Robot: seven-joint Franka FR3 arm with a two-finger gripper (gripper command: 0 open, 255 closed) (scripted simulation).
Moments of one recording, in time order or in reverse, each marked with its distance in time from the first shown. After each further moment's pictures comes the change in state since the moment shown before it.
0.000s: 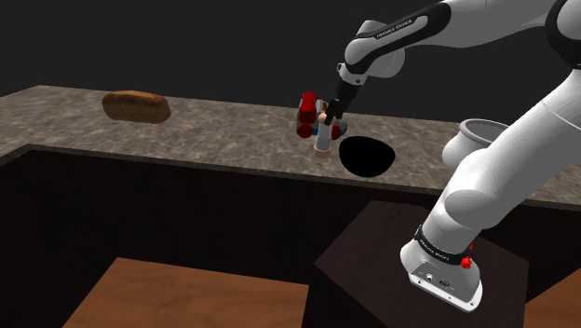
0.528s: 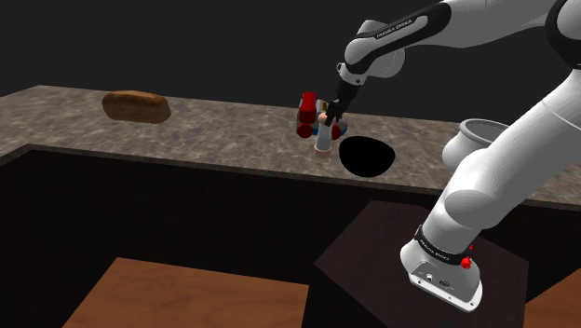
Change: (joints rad) arm 0.000 0.000 0.000 0.001 0.000 0.000 0.000
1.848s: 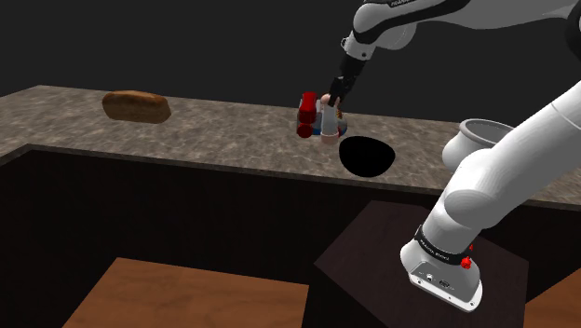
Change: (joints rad) arm -0.011 -0.065 0.017 0.142 -0.038 -0.202 0.053
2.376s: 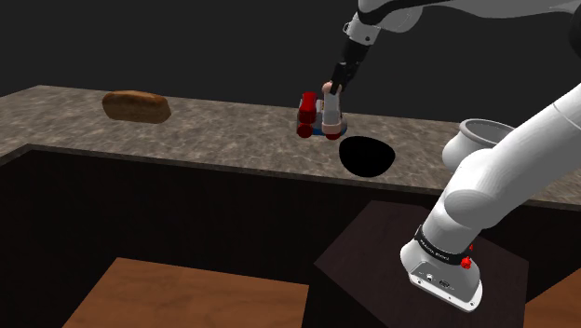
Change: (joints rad) arm -0.001 -0.012 0.005 0.098 -0.009 -0.108 0.020
